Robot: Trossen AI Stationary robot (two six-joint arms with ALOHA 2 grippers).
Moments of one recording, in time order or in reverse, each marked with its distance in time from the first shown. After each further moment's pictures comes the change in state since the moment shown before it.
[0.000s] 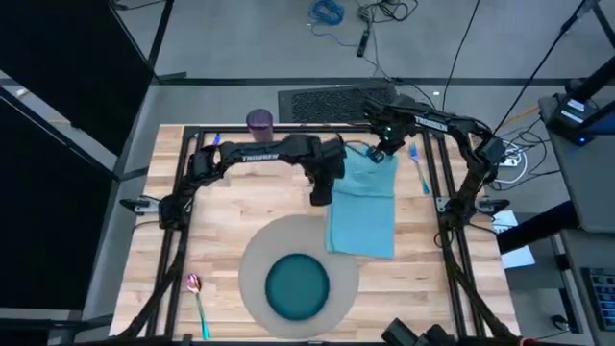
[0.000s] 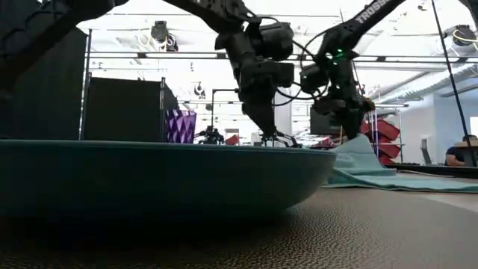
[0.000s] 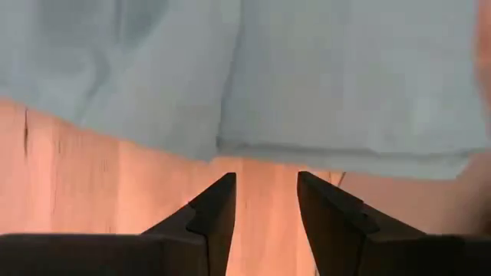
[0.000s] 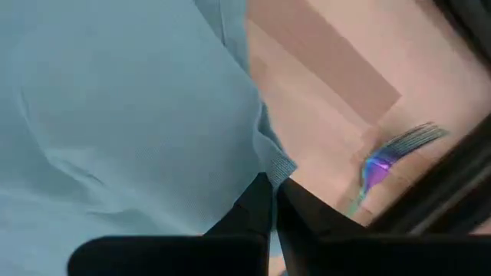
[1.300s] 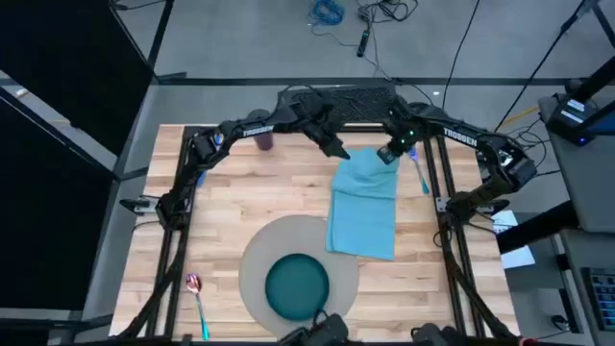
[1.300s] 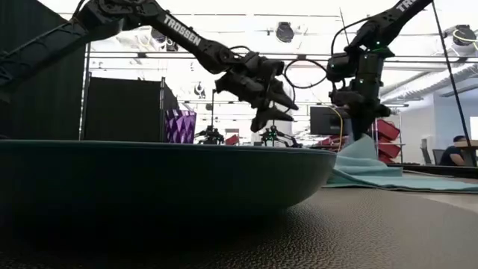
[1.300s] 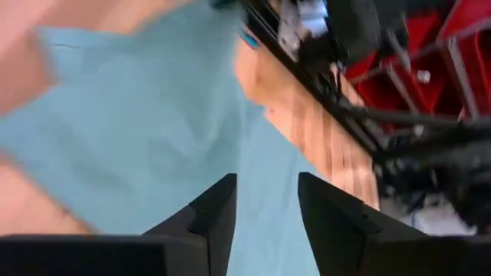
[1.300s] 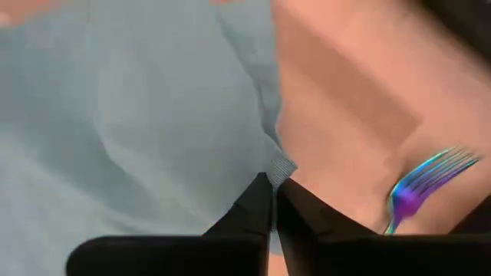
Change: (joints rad) left arm 0.221 0.065 0.000 0.452 0.505 -0.445; right arm -0.119 -0.254 -0.232 0.281 -0.111 -0.113
